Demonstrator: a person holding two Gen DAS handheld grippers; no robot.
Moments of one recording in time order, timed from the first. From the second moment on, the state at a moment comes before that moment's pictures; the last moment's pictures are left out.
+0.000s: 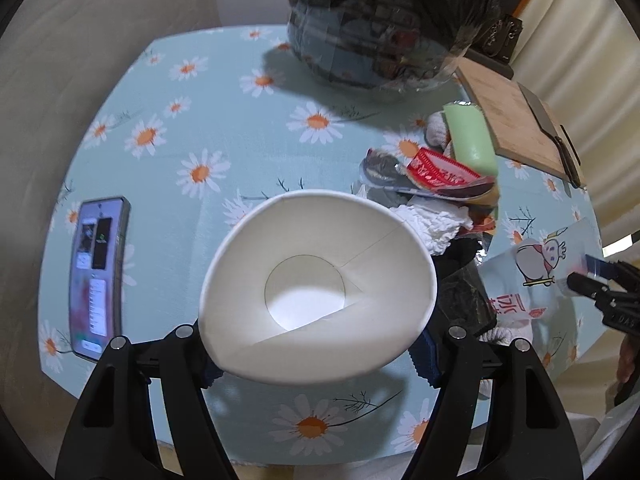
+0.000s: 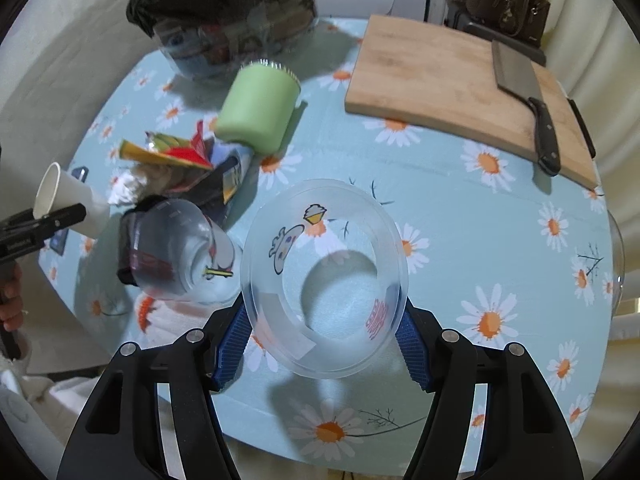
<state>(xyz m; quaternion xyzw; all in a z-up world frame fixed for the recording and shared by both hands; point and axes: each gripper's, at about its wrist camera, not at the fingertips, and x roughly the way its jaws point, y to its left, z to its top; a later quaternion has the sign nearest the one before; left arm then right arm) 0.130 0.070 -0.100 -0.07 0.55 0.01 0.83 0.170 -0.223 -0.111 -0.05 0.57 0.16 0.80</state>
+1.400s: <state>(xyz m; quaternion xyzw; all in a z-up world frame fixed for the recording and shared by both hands) 0.232 0.034 0.040 0.01 0.45 -0.03 0.89 0.282 -0.180 0.049 -0.10 0.39 0.25 0.88</state>
